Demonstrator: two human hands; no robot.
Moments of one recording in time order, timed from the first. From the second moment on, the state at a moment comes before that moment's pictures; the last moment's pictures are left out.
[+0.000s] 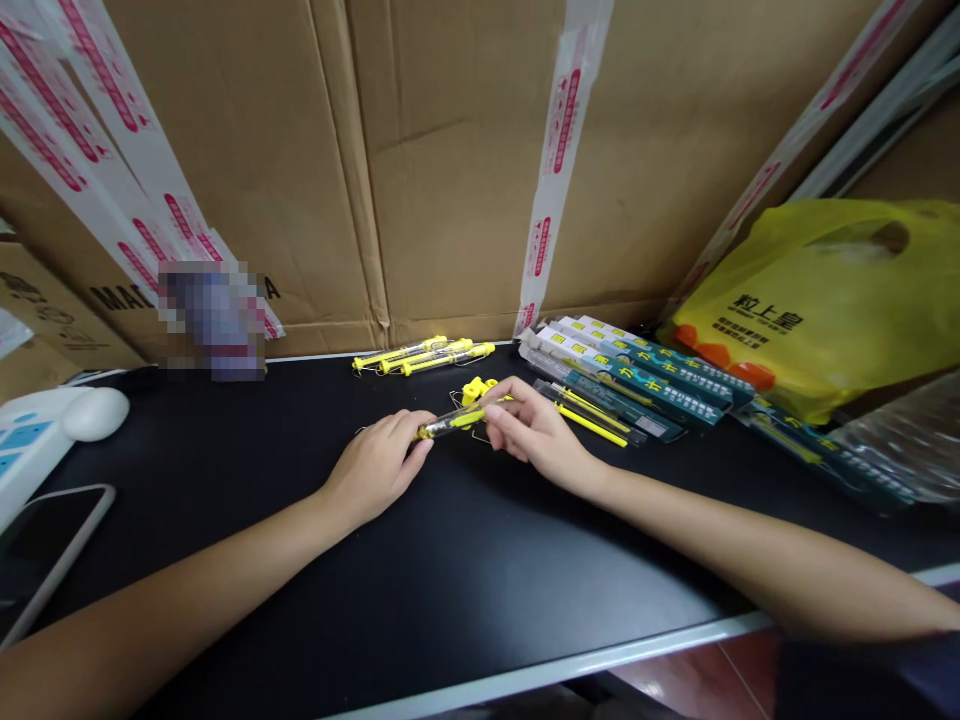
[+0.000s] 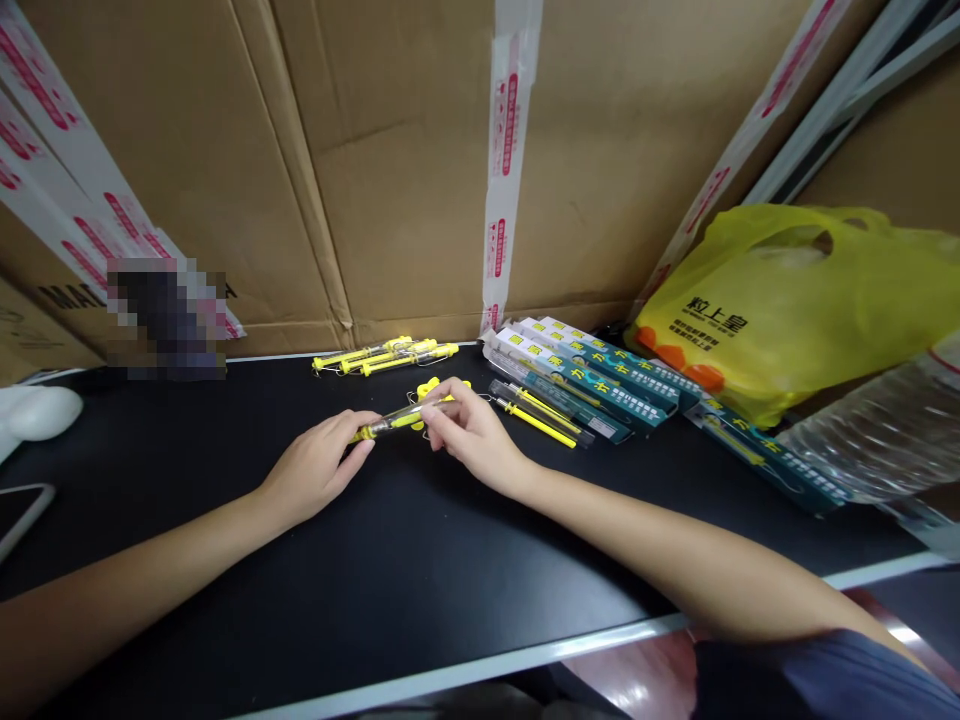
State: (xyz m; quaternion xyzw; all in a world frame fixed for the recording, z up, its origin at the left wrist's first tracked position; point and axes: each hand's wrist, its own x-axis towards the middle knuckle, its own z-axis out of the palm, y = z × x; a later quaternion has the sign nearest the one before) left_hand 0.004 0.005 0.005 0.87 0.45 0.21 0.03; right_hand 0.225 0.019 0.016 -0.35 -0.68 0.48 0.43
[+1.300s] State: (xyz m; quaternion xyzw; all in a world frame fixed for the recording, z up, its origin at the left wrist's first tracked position) left_hand 0.000 0.006 0.002 0.86 0.44 0.25 0.08; right_hand 0.234 0.026 0.033 -0.34 -0.63 0.50 0.50
